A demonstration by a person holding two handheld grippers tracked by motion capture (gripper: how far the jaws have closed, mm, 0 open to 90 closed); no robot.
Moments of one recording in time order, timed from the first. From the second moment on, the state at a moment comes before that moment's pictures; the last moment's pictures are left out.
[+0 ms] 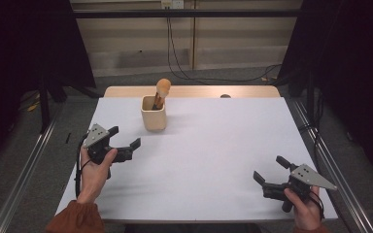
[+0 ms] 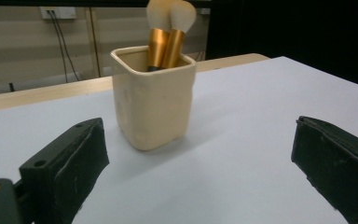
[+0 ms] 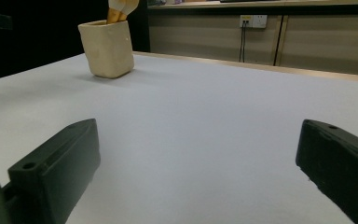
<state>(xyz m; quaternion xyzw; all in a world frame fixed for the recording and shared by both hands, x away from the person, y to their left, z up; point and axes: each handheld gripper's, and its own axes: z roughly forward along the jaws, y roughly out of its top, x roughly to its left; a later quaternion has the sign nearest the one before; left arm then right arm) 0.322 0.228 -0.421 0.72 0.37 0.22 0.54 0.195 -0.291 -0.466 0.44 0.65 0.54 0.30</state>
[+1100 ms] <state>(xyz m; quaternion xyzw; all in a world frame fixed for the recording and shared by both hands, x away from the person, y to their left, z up) 0.254 0.244 -0.443 0.73 0.36 0.23 0.54 0.195 -0.290 -0.466 0.44 0.65 0.54 0.30</state>
